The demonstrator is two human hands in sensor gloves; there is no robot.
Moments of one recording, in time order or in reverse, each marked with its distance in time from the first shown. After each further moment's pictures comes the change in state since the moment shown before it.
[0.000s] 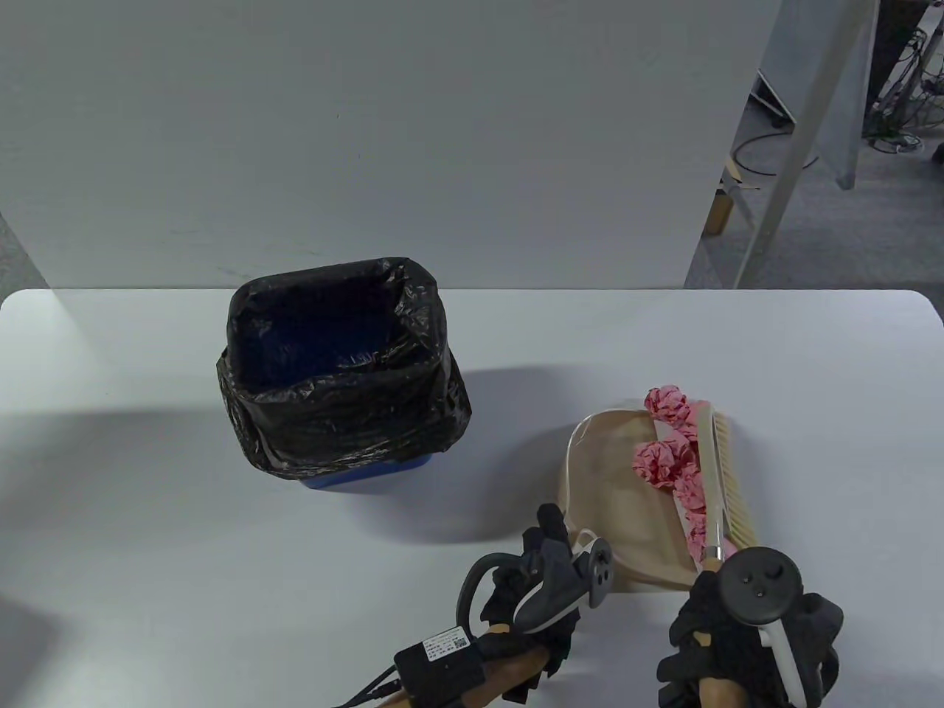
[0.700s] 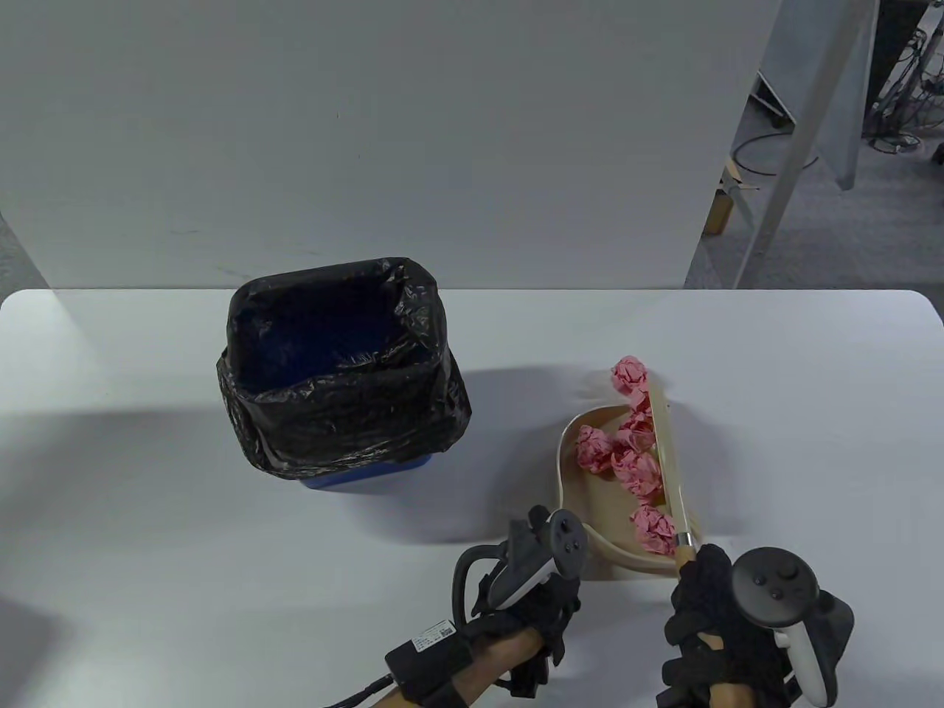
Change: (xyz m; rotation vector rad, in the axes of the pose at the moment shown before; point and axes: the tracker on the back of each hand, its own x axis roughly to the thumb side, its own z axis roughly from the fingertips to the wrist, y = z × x) left_hand -0.025 -0.010 -0.021 -0.156 0.023 0.335; right_hand -0.005 0.005 -0.008 0.123 -0.135 -0.171
